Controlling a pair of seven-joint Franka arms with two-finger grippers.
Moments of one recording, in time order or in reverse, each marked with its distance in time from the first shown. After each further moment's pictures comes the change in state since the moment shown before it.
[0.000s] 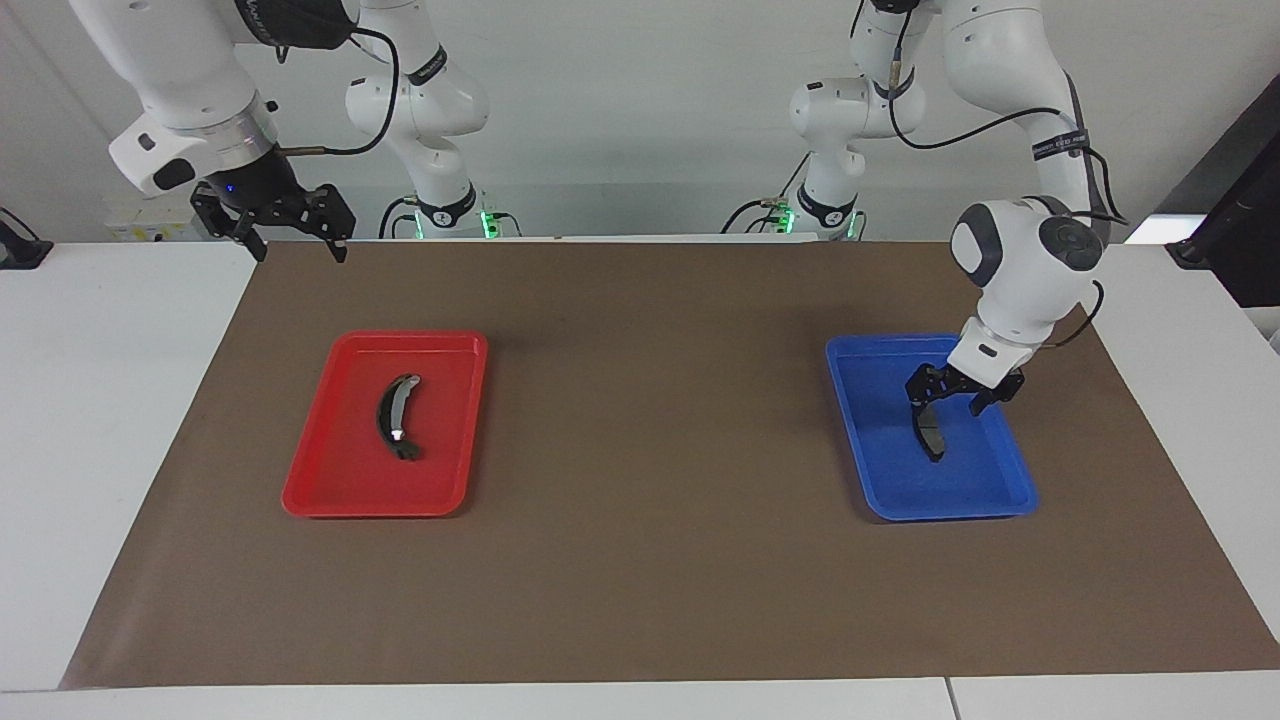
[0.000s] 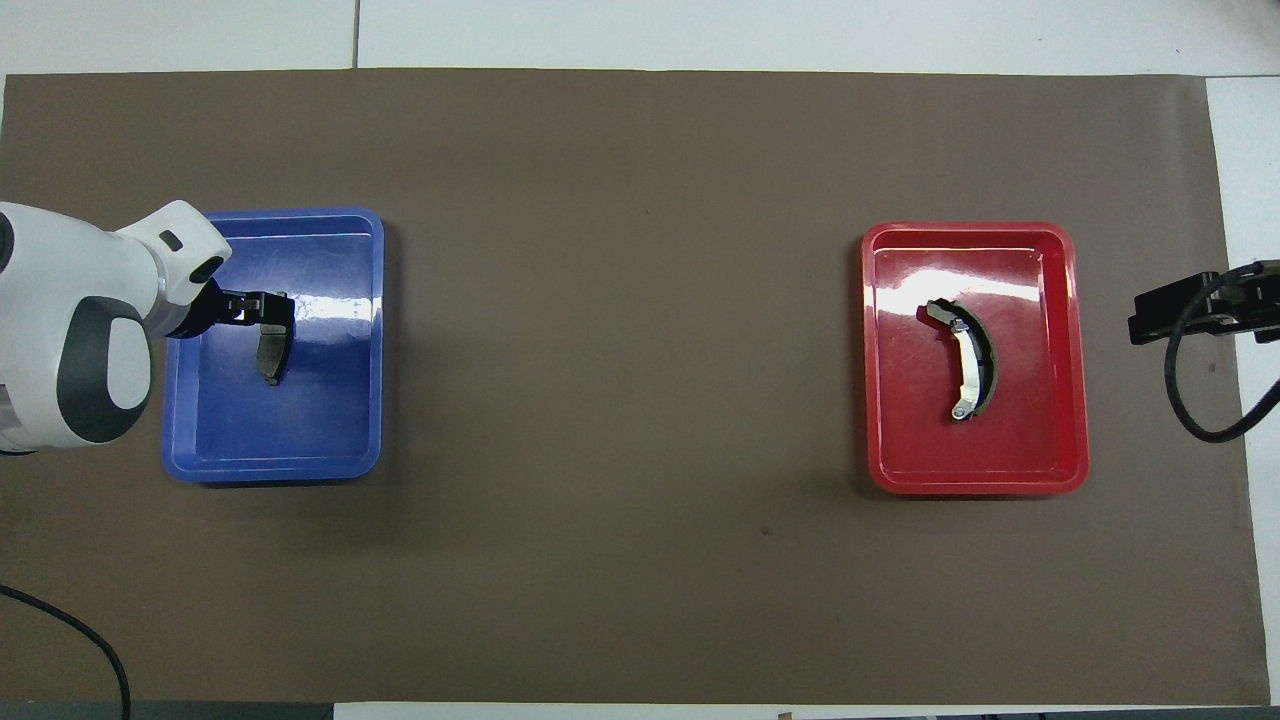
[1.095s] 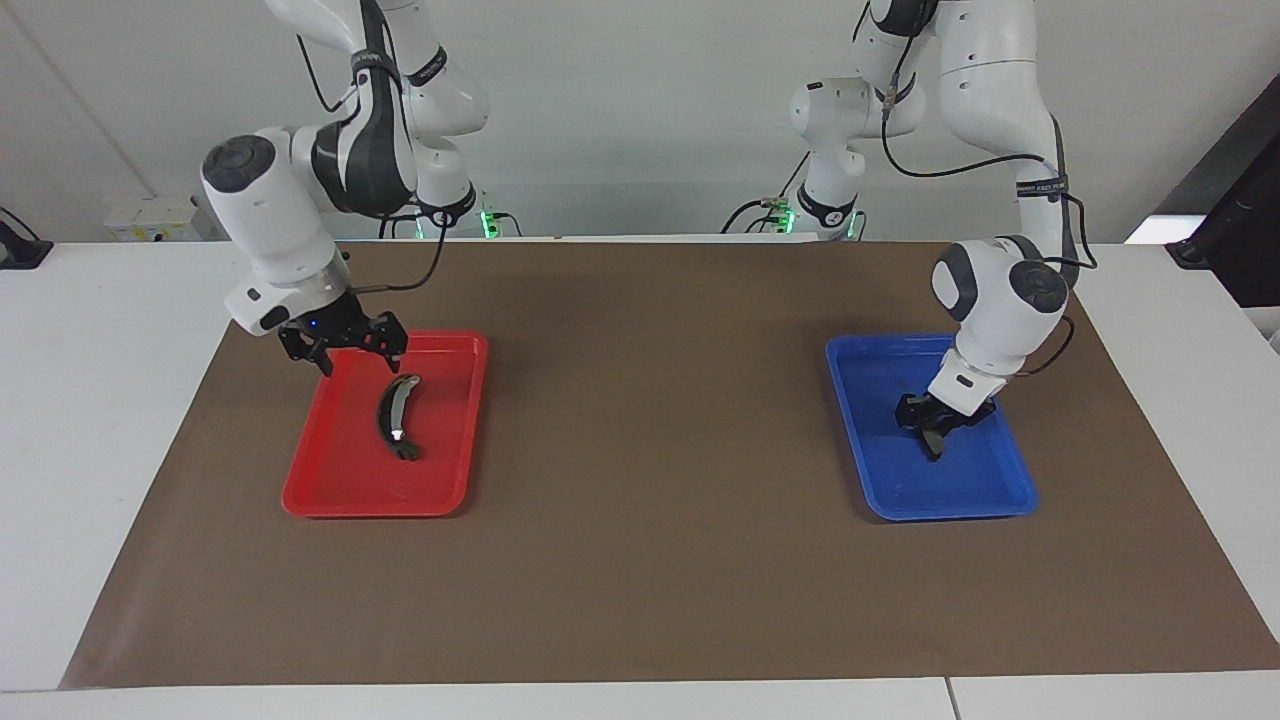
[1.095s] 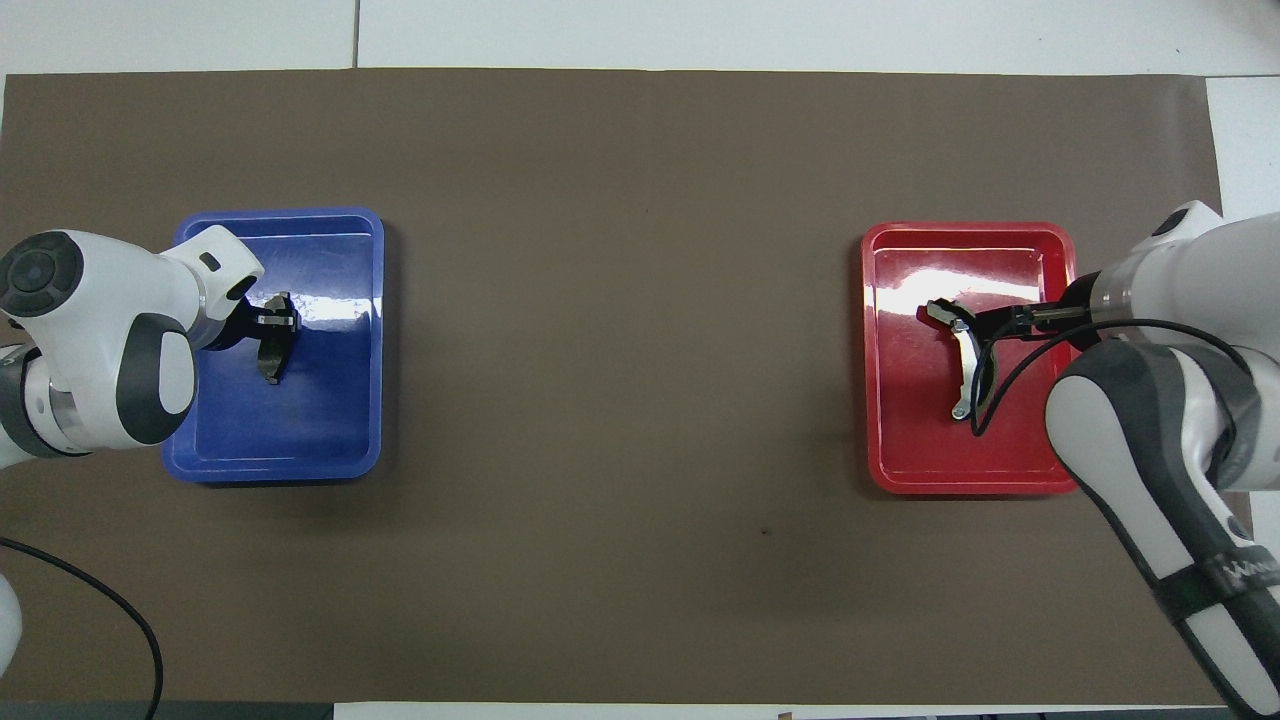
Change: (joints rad) left arm 0.004 0.073 0.003 -0.038 0.000 0.091 0.002; right arm -0.001 0.065 0.001 -0.559 0.056 0.768 -0.062
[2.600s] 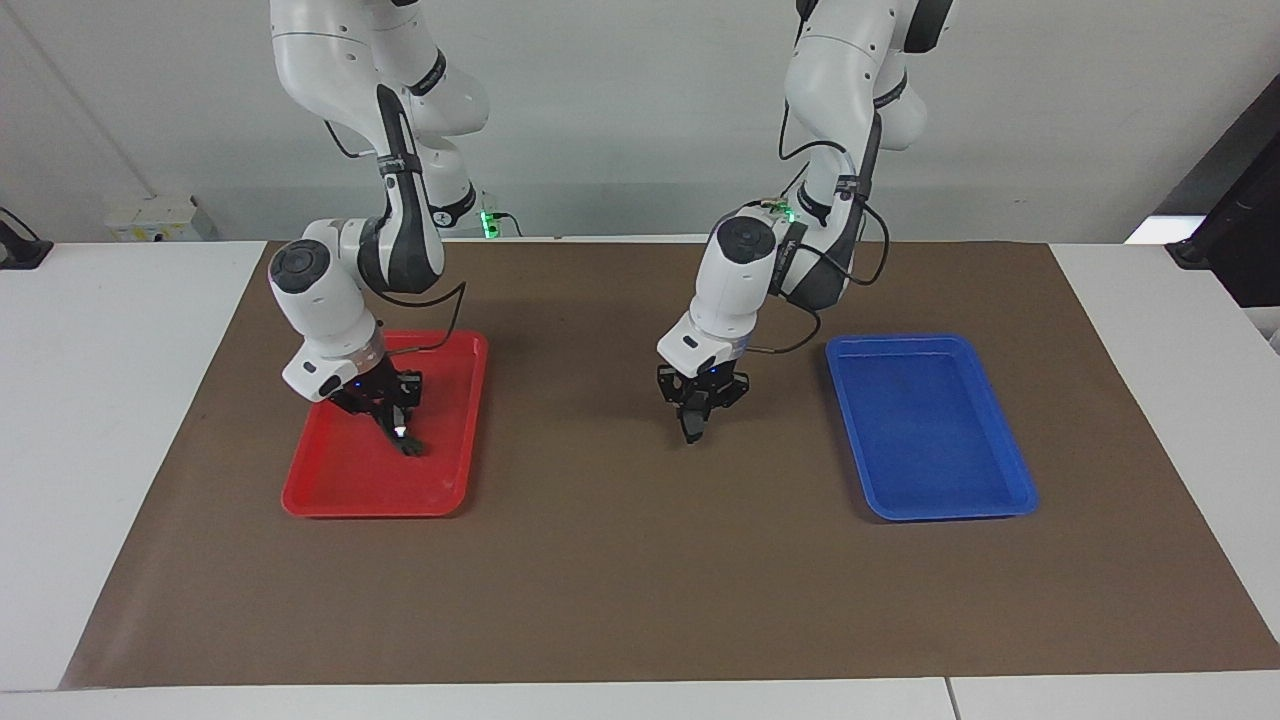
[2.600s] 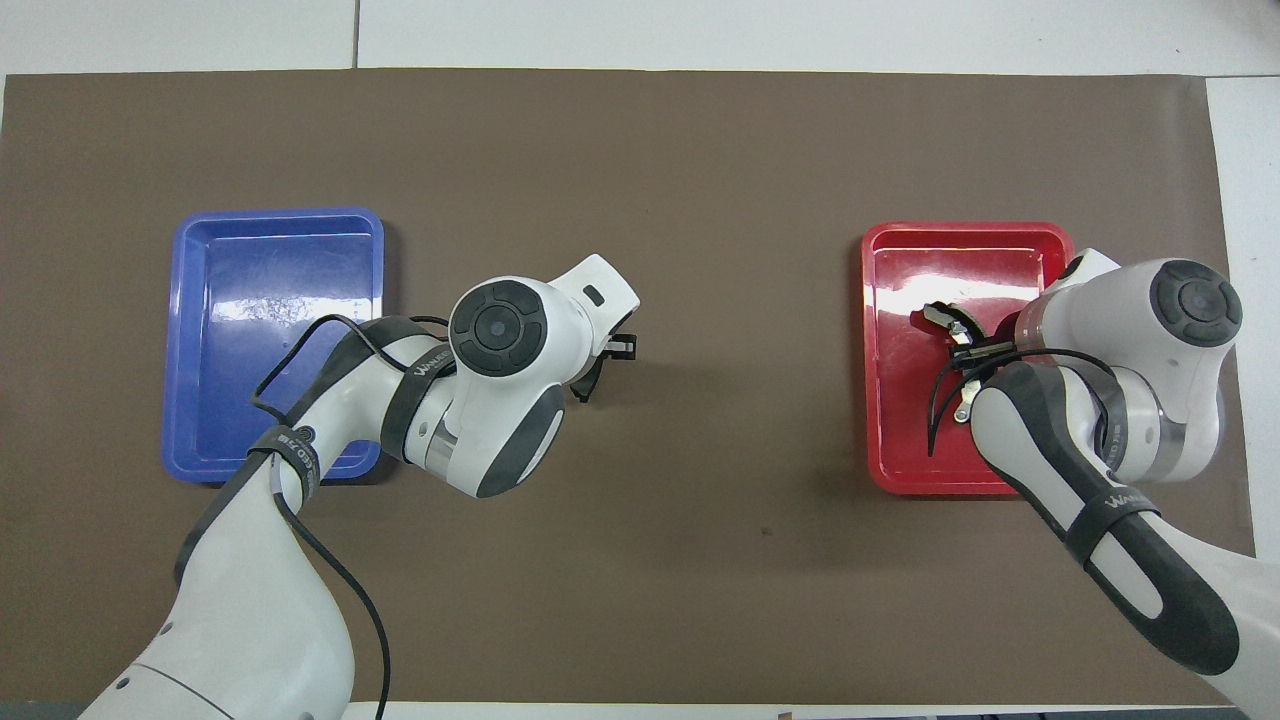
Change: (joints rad) left arm -0.610 0.109 -0.026 0.190 -0.035 0.015 -0.555; right arm -0.003 0.139 -0.001 -0.064 0.001 0.122 -0.094
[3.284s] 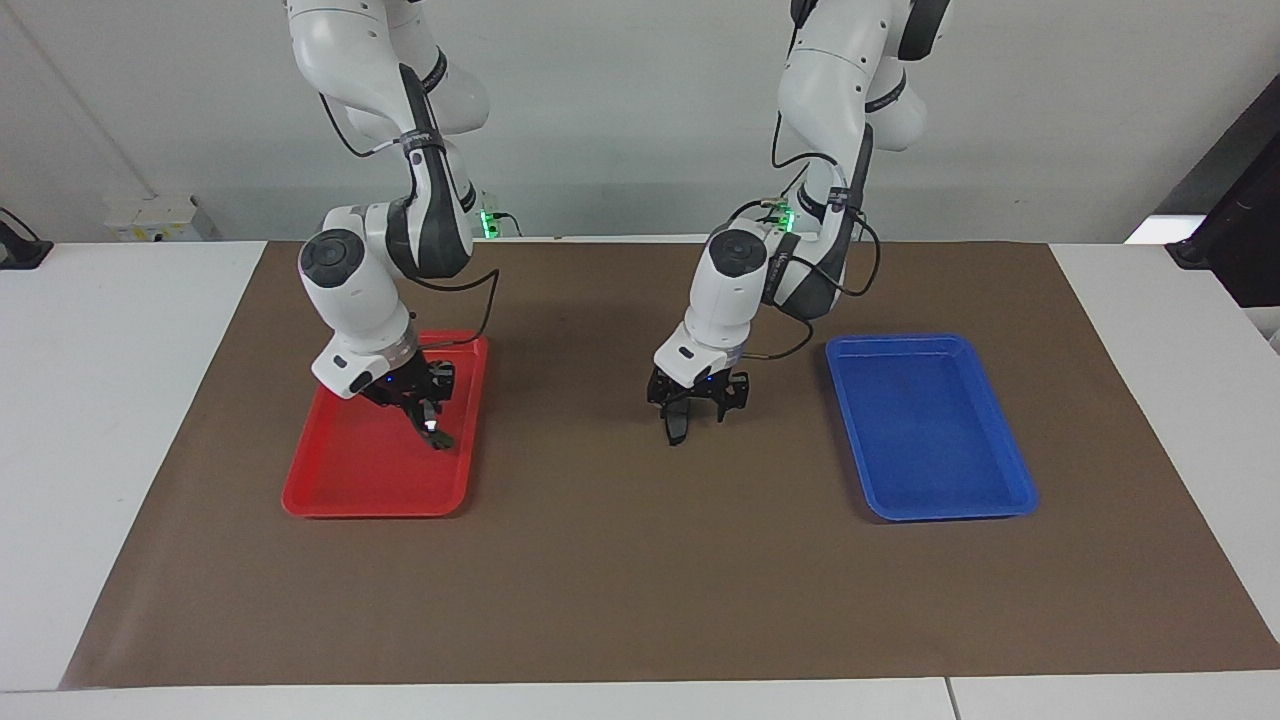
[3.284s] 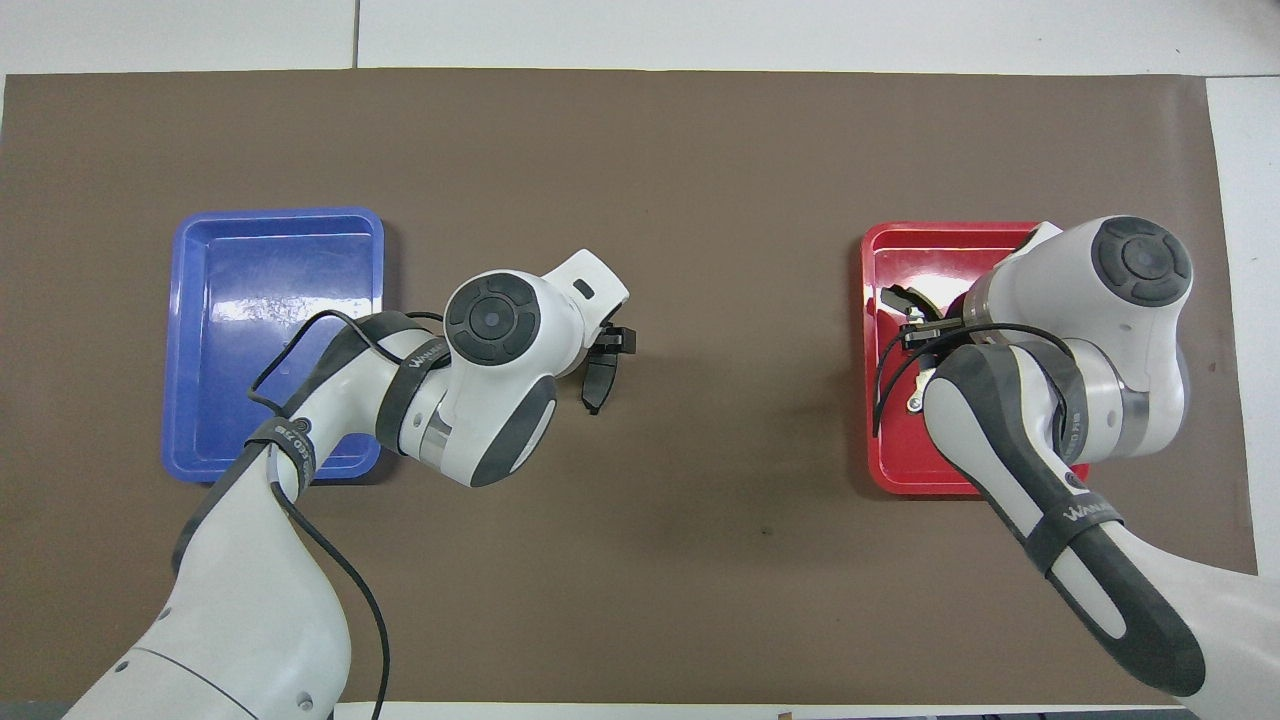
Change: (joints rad) left arm 0.030 0.002 0.020 0.009 0.000 -0.023 -0.009; right arm 0.121 -0.004 0.015 0.097 0.001 -0.116 0.201
